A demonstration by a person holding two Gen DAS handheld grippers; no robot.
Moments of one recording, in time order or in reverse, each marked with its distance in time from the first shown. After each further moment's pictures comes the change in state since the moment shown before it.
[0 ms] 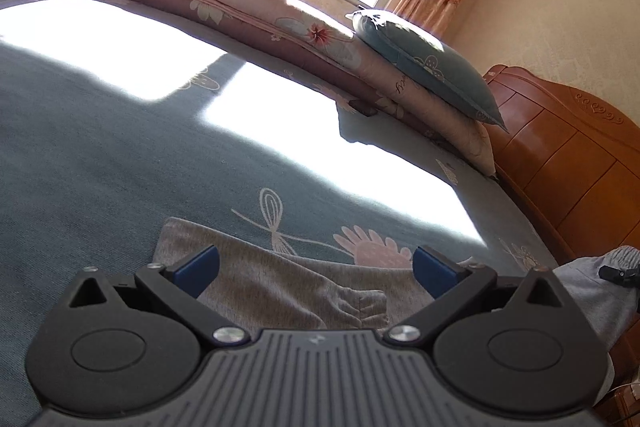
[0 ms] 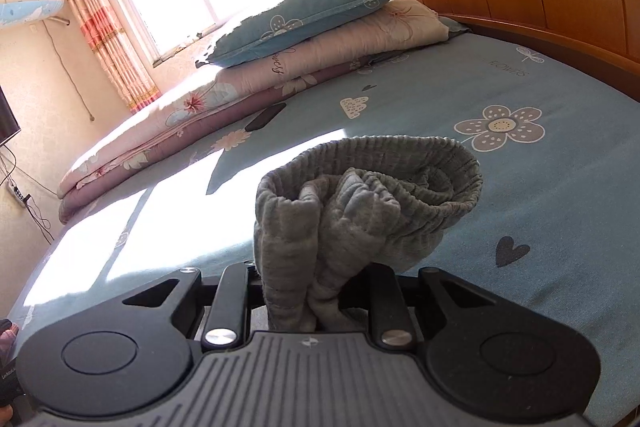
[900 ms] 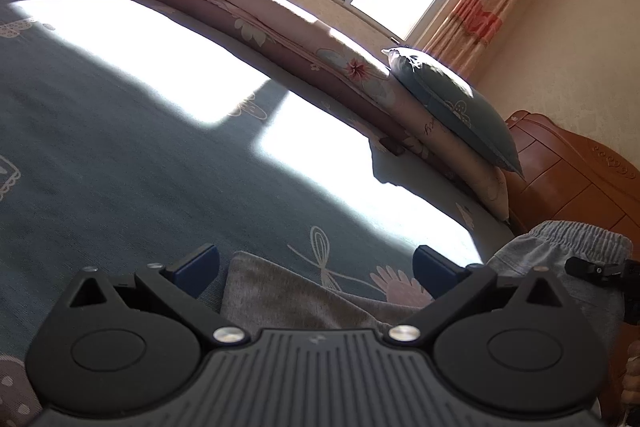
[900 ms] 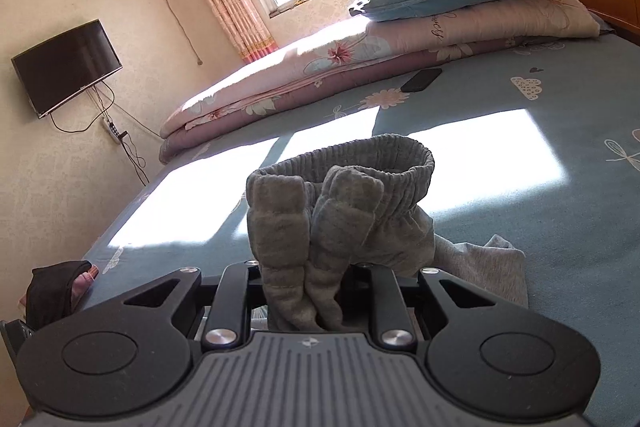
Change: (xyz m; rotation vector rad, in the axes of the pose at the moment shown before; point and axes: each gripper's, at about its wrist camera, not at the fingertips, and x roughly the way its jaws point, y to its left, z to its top) left arm -0.029 0.042 0.018 -0.114 -0.074 0.039; right arm 0.054 0.169 -0.016 -0.158 0.131 0.291
